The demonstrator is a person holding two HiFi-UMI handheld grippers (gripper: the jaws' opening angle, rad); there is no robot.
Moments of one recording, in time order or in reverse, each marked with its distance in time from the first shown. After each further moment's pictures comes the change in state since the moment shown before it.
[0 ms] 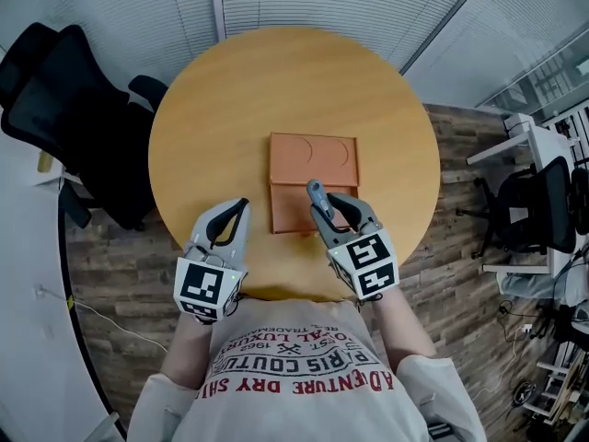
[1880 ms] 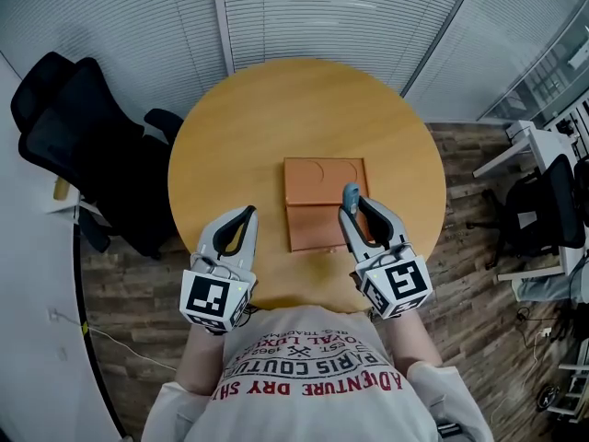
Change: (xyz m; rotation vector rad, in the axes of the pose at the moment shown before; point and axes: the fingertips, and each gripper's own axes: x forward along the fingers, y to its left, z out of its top) left arm -0.023 0.007 0.053 0.038 -0.136 0.007; right arm -0.069 -0.012 0.066 0.069 -0.443 -0.126
